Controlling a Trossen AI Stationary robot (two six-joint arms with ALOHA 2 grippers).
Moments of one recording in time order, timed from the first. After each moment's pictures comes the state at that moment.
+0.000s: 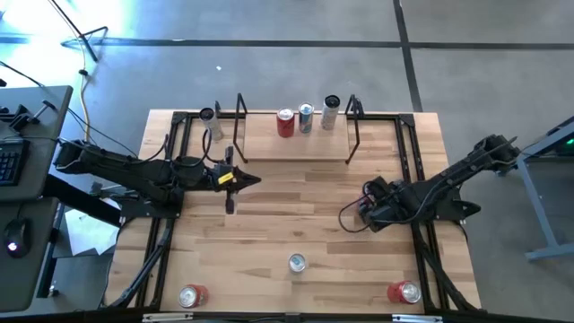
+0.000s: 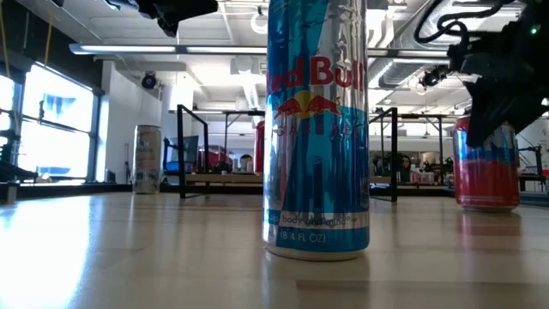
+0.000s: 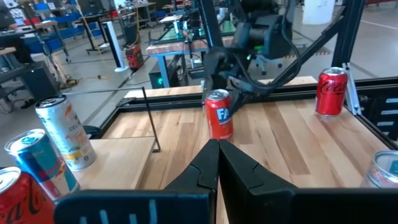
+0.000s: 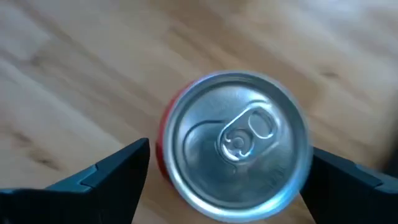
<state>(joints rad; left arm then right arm) -0.15 0.95 0.61 0.18 -0.25 0.09 0.47 1.19 0.73 -1.04 0.47 1.40</state>
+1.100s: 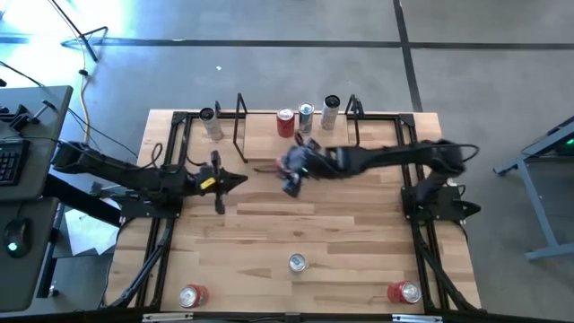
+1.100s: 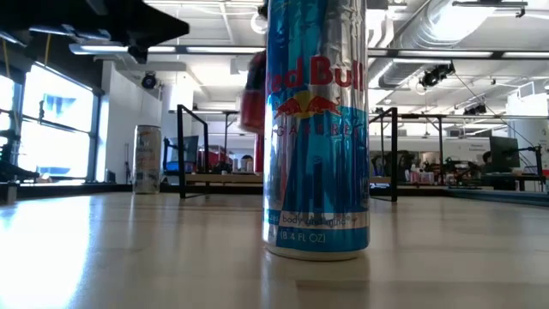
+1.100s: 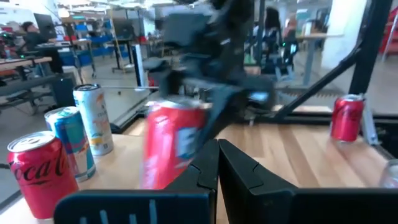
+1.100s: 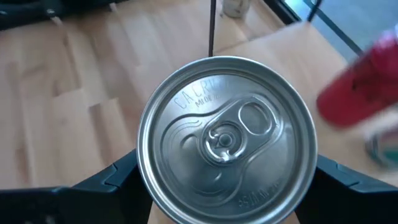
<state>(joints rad) -0.20 0.77 0.30 0.47 -0.39 0.03 -0.02 1.76 1.45 -0.48 0.32 0.26</state>
